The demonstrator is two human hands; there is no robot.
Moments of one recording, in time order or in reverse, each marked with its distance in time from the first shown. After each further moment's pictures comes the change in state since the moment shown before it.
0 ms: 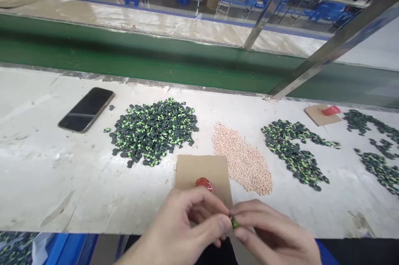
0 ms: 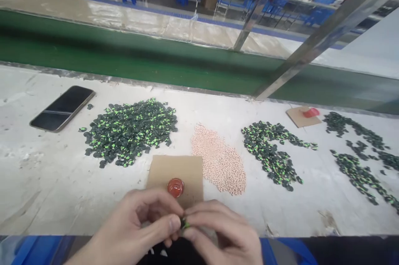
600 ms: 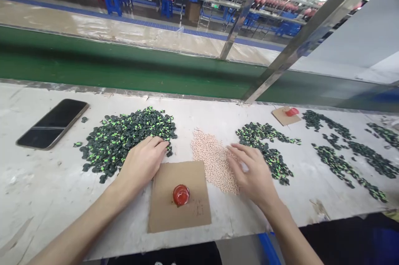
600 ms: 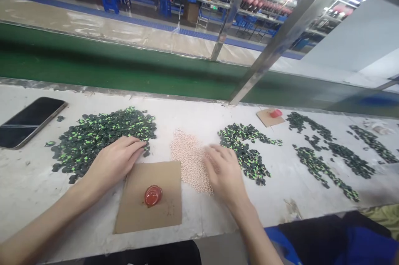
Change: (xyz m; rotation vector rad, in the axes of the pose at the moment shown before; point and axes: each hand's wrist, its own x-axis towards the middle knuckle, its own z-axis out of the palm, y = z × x) left_hand 0.081 0.006 -0.063 1.050 0.369 0.447; right_hand 0.077 0.069 -0.067 -0.933 0.207 -0.325
